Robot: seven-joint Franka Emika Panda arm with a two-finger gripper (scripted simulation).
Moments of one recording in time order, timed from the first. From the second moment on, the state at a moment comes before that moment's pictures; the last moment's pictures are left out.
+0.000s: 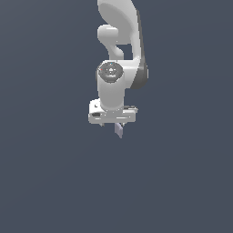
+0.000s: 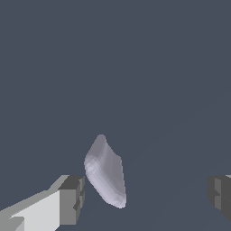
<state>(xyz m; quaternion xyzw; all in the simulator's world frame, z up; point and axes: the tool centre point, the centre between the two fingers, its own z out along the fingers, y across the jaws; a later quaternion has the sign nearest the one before) -0.017 -0.018 0.145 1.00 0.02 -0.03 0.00</state>
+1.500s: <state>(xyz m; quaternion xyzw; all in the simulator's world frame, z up) -0.041 0.011 0.132 0.95 0.32 0.00 0.00</state>
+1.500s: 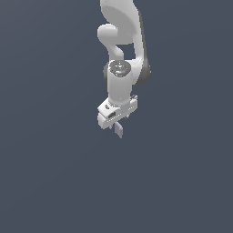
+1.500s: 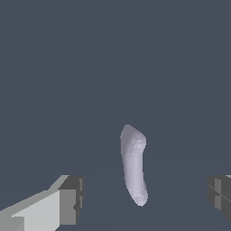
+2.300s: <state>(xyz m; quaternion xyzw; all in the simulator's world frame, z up) -0.043 0.012 0.103 0.94 0.33 0.00 0.00</state>
